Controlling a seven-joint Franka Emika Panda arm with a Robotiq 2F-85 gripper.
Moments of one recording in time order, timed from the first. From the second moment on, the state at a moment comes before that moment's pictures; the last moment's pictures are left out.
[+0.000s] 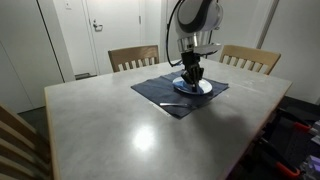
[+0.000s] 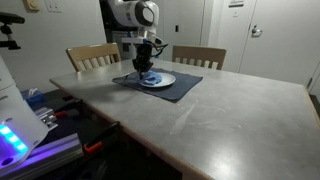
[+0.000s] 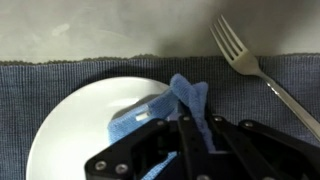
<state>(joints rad) 0.09 0.48 0.02 -2.09 -0.01 2.23 0.09</state>
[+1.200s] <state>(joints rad) 0.11 0.50 0.02 -2.04 -0.03 2.43 0.12</state>
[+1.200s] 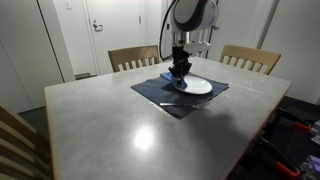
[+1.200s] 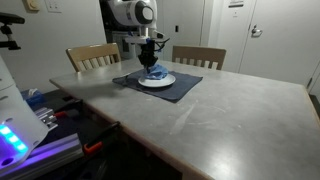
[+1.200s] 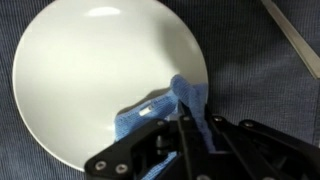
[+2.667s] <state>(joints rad) 0.24 0.67 0.07 -1.84 -0.12 2.44 0.14</state>
